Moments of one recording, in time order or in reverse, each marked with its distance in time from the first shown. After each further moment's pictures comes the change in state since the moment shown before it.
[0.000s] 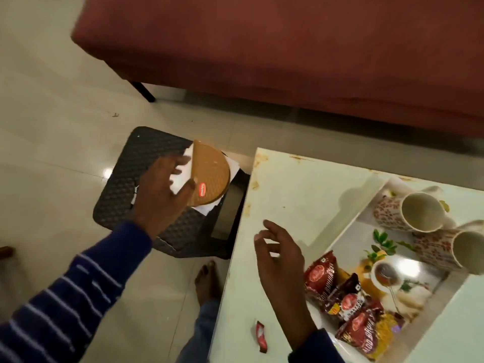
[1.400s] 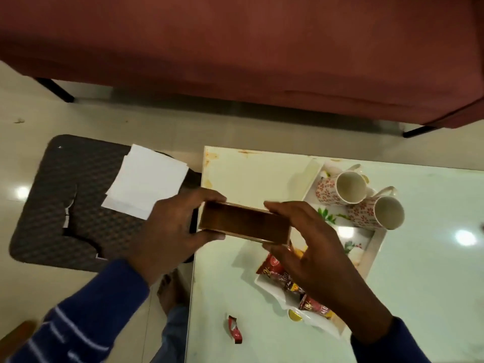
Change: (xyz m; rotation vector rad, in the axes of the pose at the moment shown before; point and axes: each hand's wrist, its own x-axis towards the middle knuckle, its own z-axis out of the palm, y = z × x) left_hand -0.026 0.070 0.016 -0.350 -0.460 0.360; right_hand -0.008 -0.060 -0.115 -0.509 -0.151 -0.449
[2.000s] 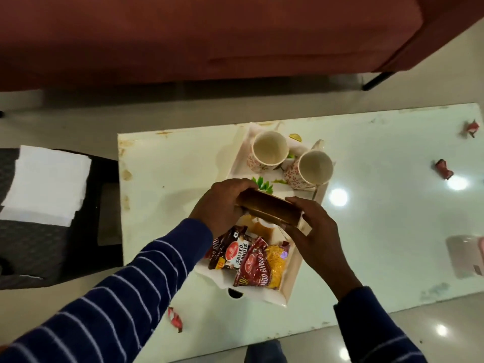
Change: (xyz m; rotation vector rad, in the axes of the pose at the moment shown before) left_hand 0.089 0.058 0.231 0.139 -0.230 0.038; right_hand -0.097 0.202 -0.048 0.033 0.318 0.317
